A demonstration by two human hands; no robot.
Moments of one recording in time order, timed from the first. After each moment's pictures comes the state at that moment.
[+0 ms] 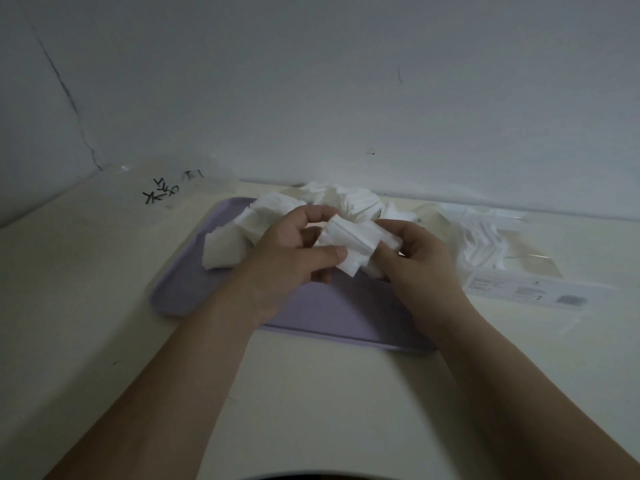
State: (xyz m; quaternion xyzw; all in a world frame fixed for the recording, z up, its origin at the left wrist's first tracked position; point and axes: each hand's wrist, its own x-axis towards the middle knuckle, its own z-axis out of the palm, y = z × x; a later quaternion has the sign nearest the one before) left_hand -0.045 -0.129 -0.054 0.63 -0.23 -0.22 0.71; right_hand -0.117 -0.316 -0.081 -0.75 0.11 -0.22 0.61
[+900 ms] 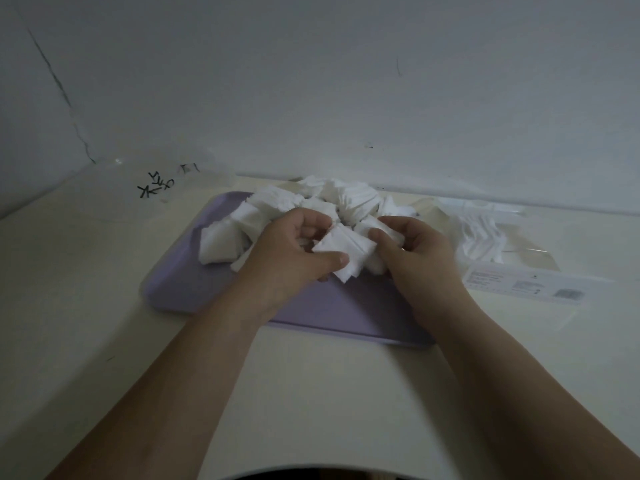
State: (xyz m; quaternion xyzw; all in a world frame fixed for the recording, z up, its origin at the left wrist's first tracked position) left_hand -0.052 -0.134 -0.057 0.73 -0.20 -0.11 0.65; right_hand -0.113 -0.317 -0.084 -0.74 0.15 -0.24 0.61
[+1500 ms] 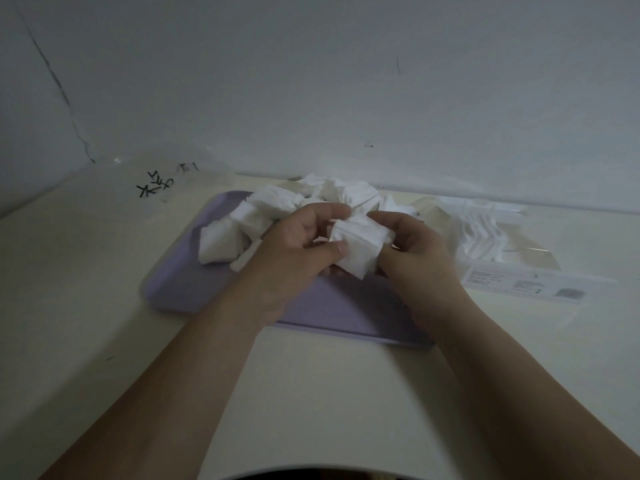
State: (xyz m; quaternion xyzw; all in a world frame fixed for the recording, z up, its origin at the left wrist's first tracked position) left_hand -0.056 -0.138 -0.056 0.62 -0.25 -0.19 0.72; right_hand -0.117 -0.313 -0.080 -0.72 0.11 -0.19 0.66
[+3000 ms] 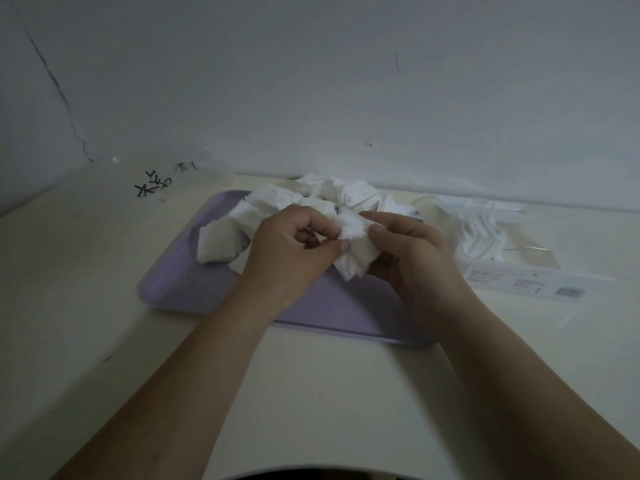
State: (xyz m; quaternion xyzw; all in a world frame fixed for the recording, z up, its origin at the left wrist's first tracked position) left_hand -0.055 -0.142 -0.061 0.75 -0.23 0.03 0.62; right_hand -0.123 -0.305 -0.061 -0.58 0.10 -0.13 0.79
